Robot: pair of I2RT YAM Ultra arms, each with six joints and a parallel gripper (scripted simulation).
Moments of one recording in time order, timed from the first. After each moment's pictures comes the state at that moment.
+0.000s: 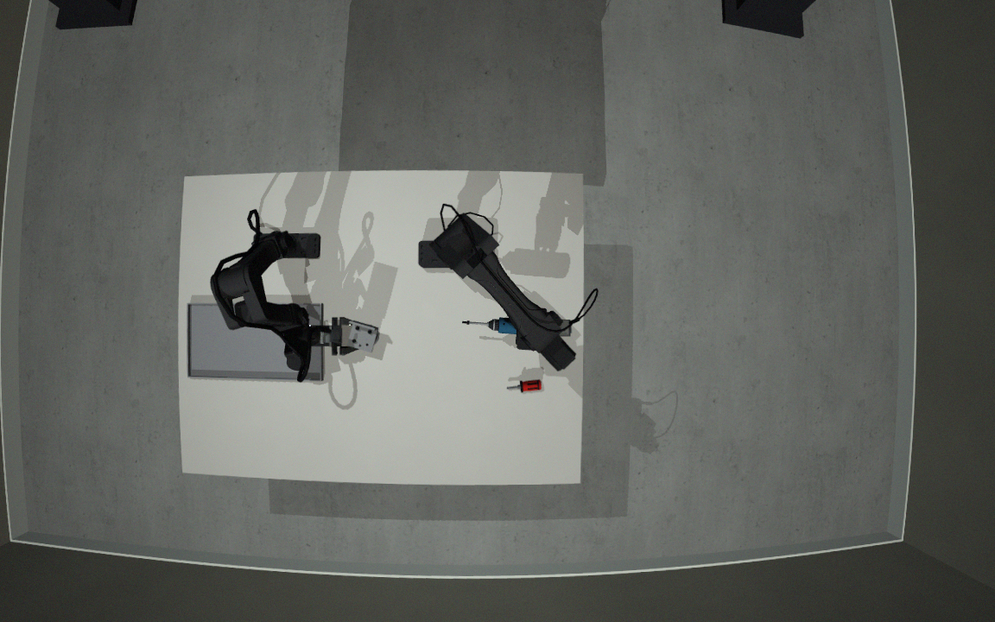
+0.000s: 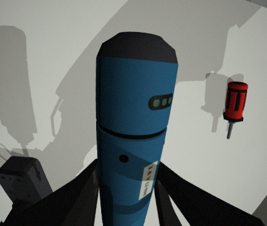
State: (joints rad) left arm 0.76 1.62 1.16 -1.13 0.00 -0.74; right arm 0.28 2.02 0.53 0.72 -1.20 -0.74
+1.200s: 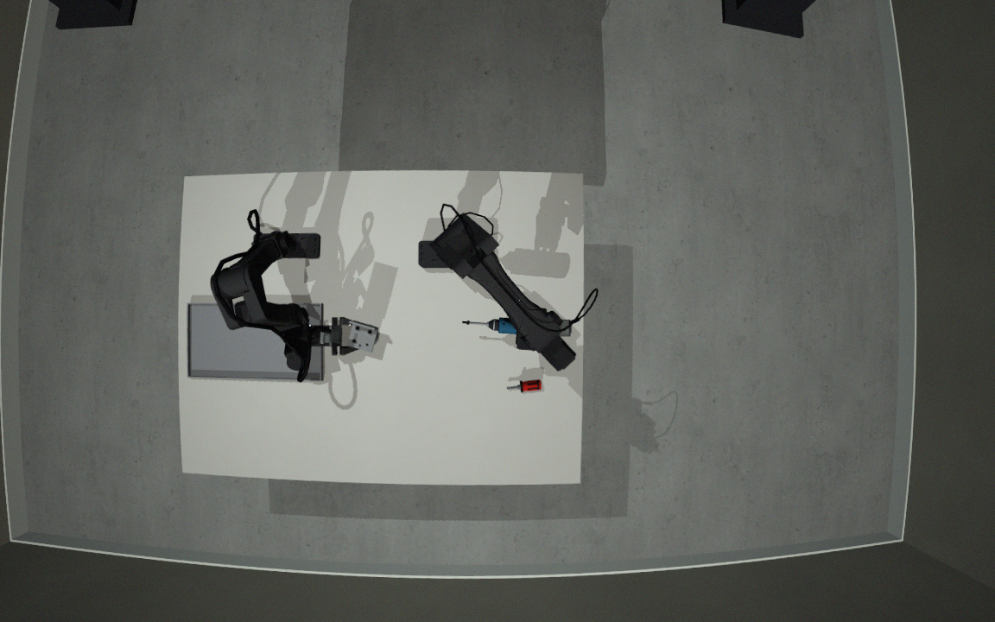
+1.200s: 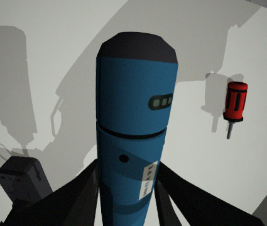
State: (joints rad) left arm 0.76 1.62 1.16 -1.13 0.00 -0.74; right arm 0.28 2.02 0.53 0.72 -1.20 -0.74
